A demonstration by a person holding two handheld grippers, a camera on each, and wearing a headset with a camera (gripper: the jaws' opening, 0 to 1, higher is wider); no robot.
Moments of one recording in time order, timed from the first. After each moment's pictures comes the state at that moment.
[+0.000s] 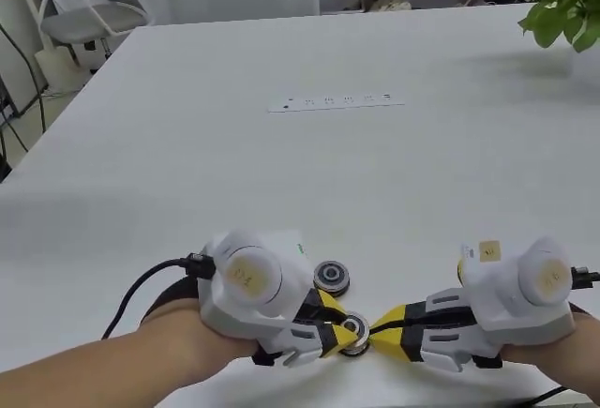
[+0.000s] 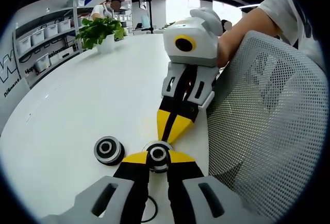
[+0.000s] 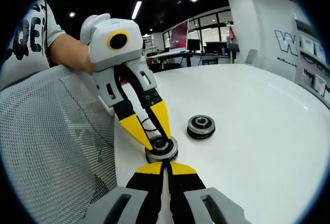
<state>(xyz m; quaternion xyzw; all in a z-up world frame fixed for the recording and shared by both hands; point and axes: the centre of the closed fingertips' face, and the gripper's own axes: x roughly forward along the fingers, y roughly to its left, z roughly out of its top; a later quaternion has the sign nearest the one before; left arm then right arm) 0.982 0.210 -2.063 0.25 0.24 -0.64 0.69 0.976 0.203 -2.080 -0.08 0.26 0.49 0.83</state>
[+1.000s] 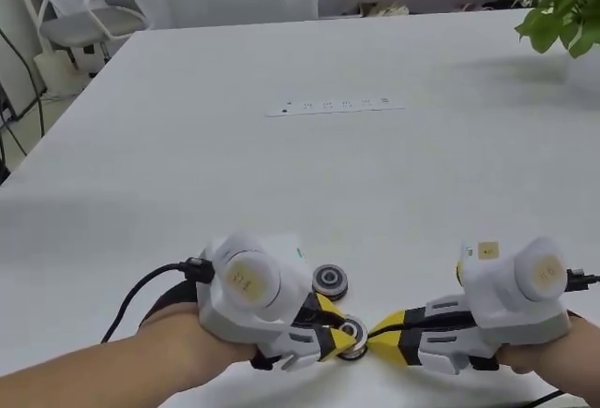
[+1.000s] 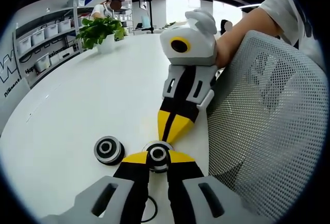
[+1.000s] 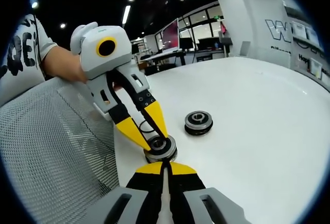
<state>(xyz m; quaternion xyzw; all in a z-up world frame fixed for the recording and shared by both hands) 0.982 0.210 -2.063 0.25 0.24 -0.64 0.69 0.977 0.201 -2.081 -0.02 0.29 0.48 0.83</state>
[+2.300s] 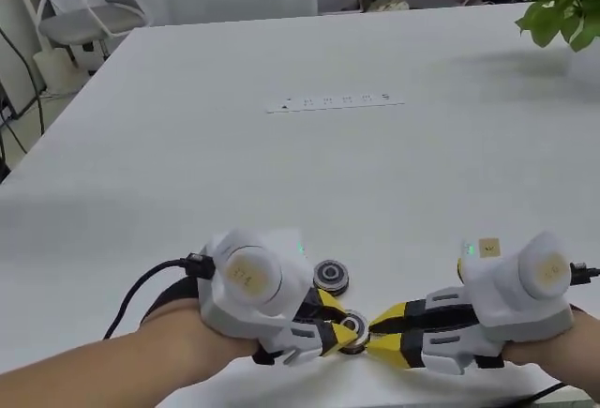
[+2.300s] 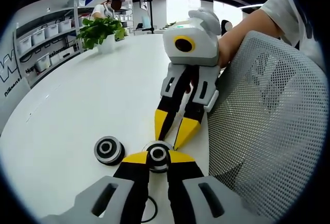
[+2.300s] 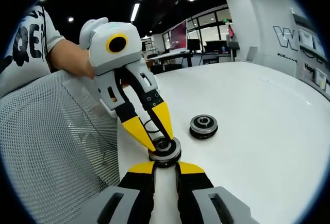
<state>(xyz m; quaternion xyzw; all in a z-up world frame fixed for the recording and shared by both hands) 0.982 0.210 -2.063 0.25 0.24 -0.64 0.69 0.973 0.206 -2.079 -0.06 0.27 0.50 0.82</state>
